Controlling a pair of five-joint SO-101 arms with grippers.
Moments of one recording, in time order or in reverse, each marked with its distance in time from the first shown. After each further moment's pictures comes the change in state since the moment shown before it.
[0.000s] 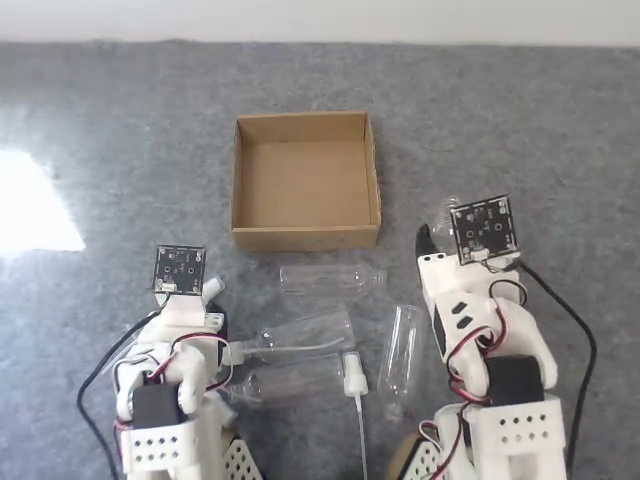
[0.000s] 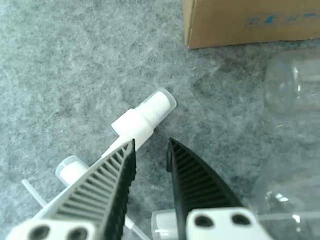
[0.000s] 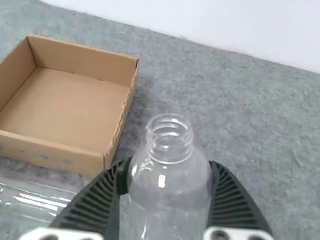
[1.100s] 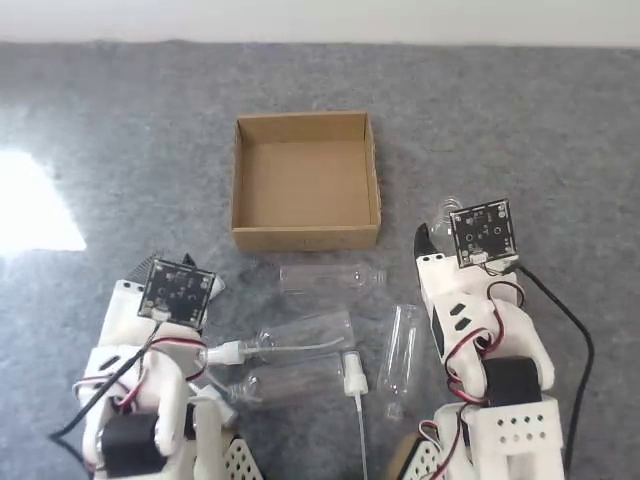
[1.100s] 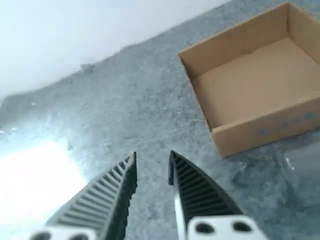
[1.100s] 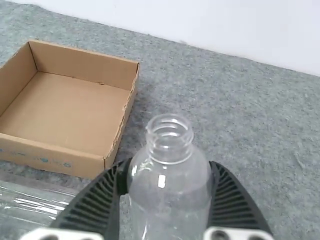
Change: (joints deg) left arm -0.7 0.0 -24.2 0.0 -18.0; right arm -0.1 -1.0 1.9 -1.6 -0.4
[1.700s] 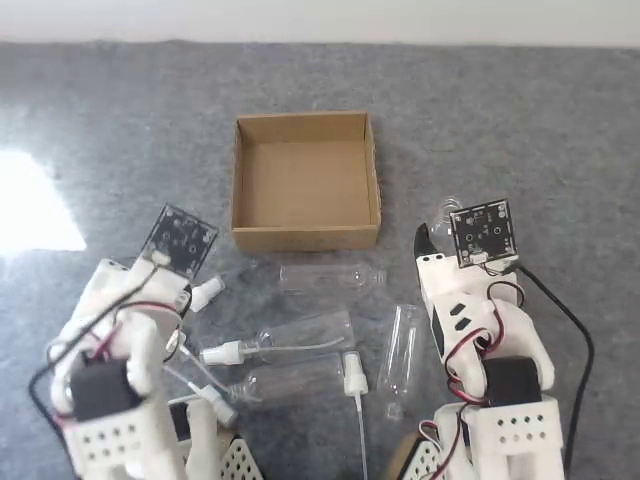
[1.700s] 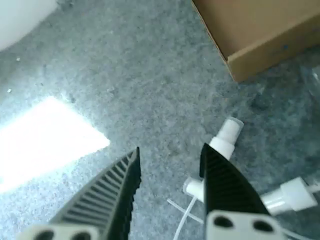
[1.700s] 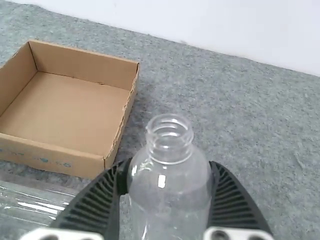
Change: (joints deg) left arm -7.6 28.5 -16.3 6.4 -14.2; right arm 0.0 0.0 0.0 -0.1 0.0
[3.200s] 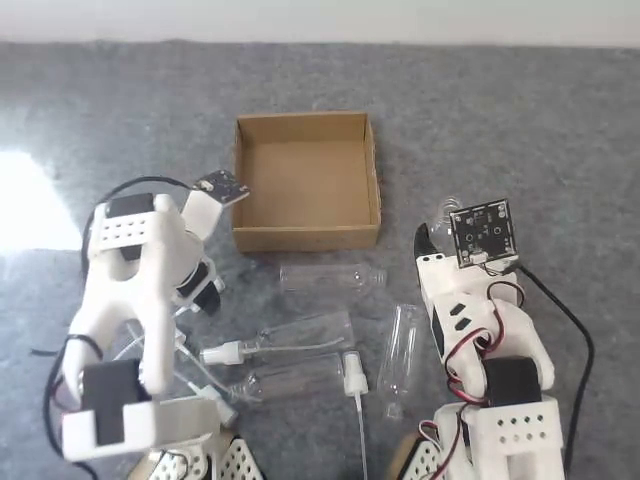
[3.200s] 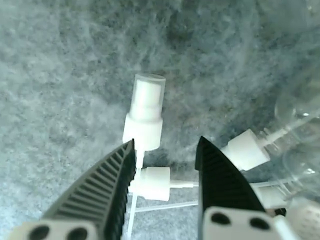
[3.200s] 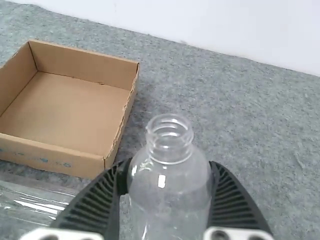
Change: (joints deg) left arm 5.1 69.9 -22.4 1.6 -4.8; right arm 0.0 0.0 0.0 0.0 0.0
